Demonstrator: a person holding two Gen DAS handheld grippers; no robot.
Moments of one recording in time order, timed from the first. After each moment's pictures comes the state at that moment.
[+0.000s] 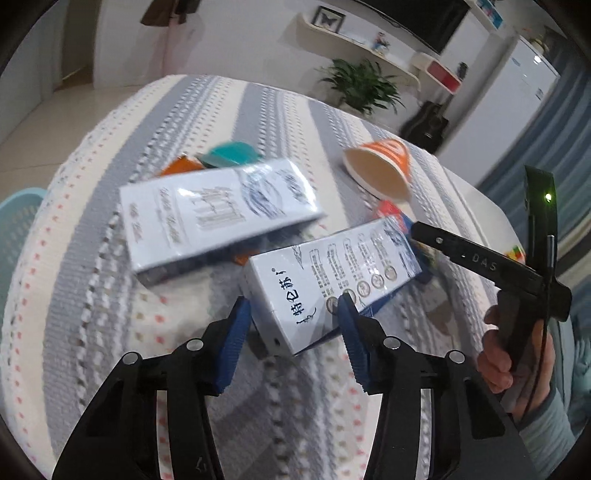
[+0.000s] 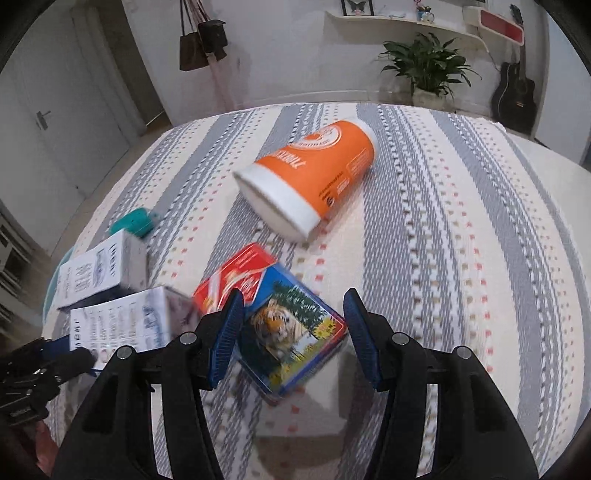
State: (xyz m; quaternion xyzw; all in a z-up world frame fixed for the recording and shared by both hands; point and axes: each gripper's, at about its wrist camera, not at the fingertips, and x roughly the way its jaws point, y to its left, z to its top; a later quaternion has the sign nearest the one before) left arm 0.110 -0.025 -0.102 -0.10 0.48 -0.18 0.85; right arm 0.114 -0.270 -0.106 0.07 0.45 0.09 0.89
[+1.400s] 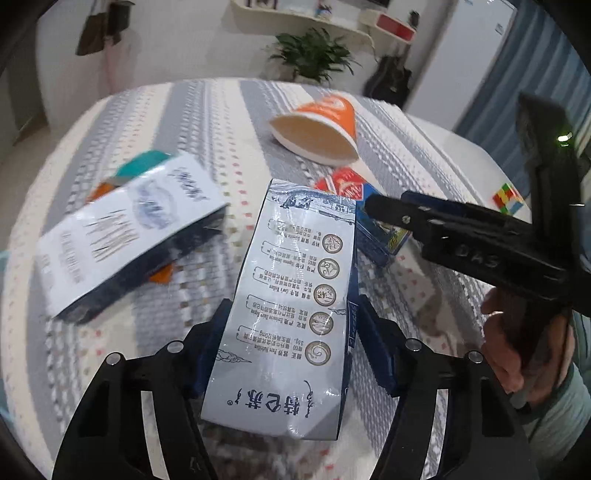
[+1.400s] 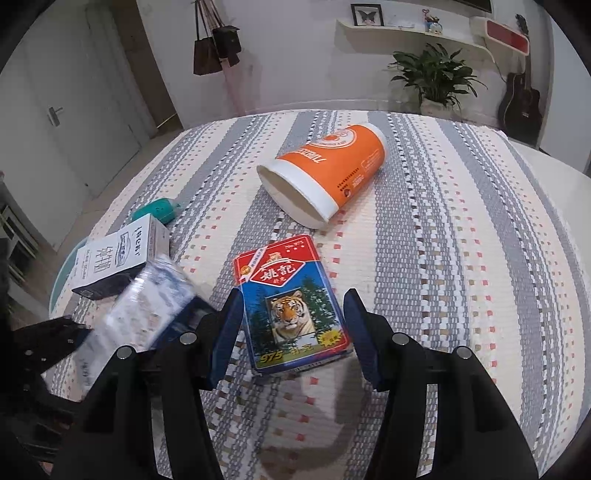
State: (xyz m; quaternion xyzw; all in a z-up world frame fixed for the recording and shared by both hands) left arm 0.115 -0.078 -0.103 0.00 0.48 -0.23 0.85; right arm 0.092 -0.264 -0.099 0.06 0.43 0.10 0.89
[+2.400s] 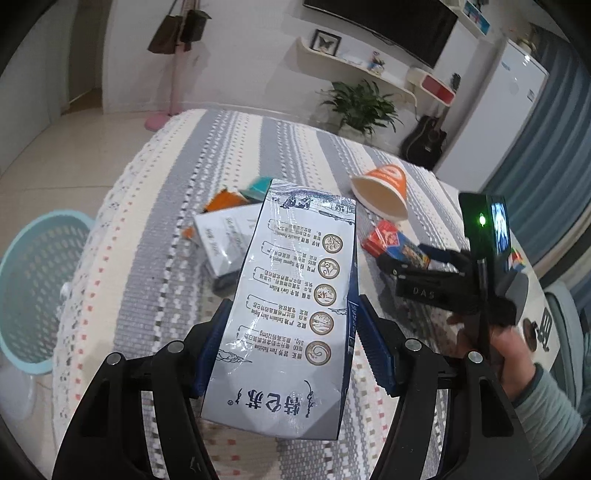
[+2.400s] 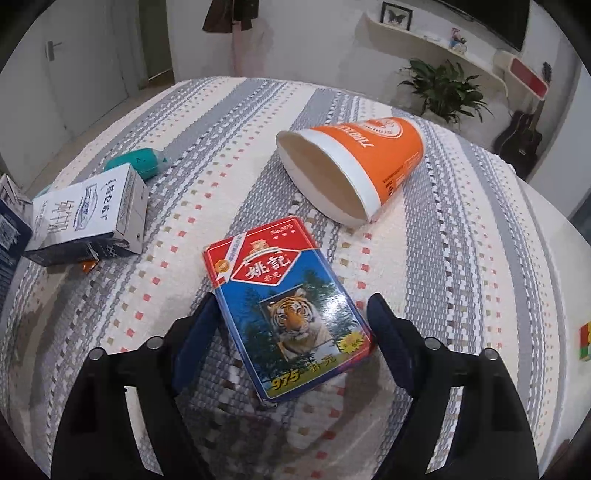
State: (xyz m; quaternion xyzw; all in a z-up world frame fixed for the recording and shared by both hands) left arm 0.085 0.019 -0.065 -0.09 0.43 -0.16 0.89; right arm 0.113 -0.214 -0.120 -0.06 0.46 0.06 0.88
